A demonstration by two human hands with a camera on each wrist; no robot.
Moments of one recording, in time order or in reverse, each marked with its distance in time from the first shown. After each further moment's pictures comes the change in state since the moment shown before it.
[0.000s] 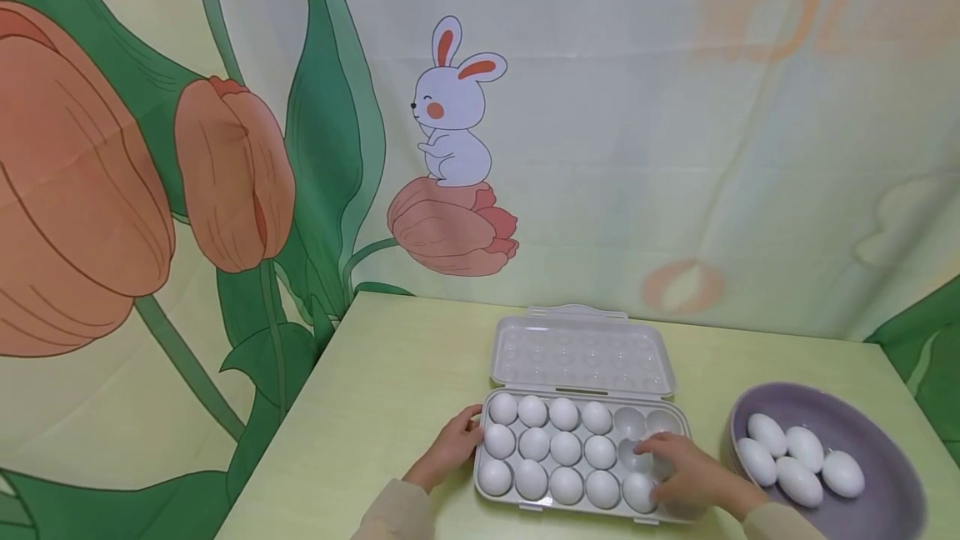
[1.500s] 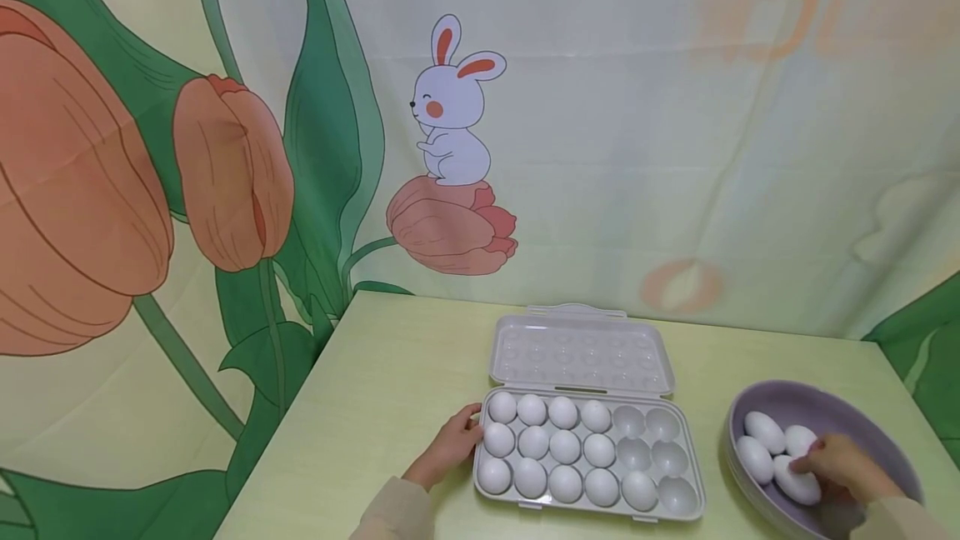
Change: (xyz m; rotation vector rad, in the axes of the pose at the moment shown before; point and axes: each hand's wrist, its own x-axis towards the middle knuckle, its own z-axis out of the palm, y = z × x) left_hand 0.002 -0.002 0.000 0.013 0.002 0.003; right_hand -0.088 0.090 -0.085 0.328 0.095 0.799
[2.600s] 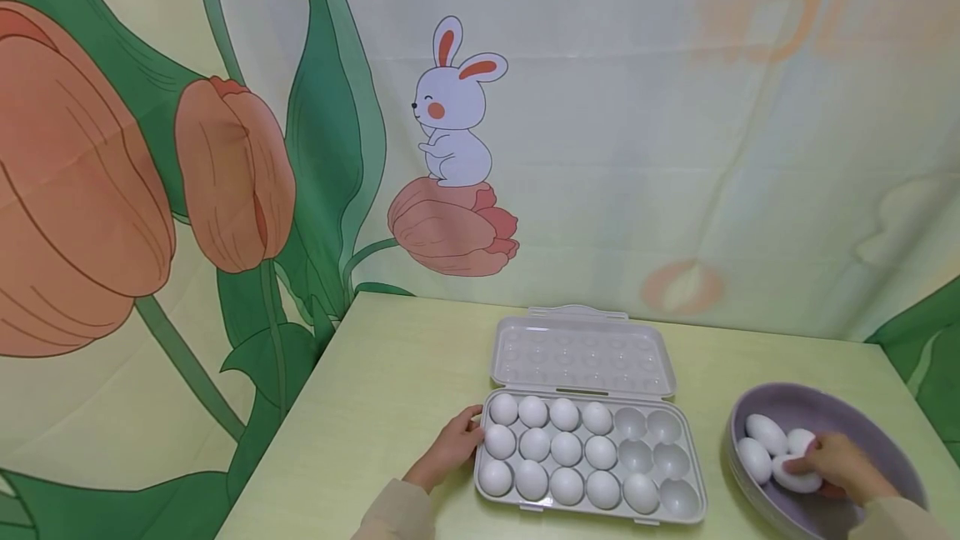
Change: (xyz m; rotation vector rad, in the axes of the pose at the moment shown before) left_hand -0.002 0.001 0.000 -0.022 -0.008 -0.008; right_hand 0.006 -0.002 0.004 0.038 0.020 0.000
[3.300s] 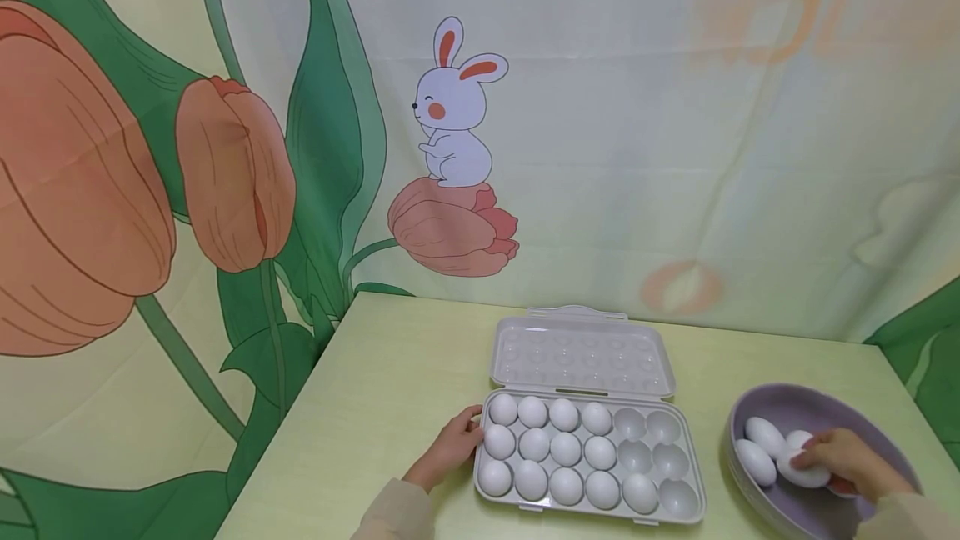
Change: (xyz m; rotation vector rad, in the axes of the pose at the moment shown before) left_hand 0.001 0.000 -0.001 0.018 -0.003 0.014; right_hand -0.003 -0.003 -0.014 0.029 -0.061 -0.010
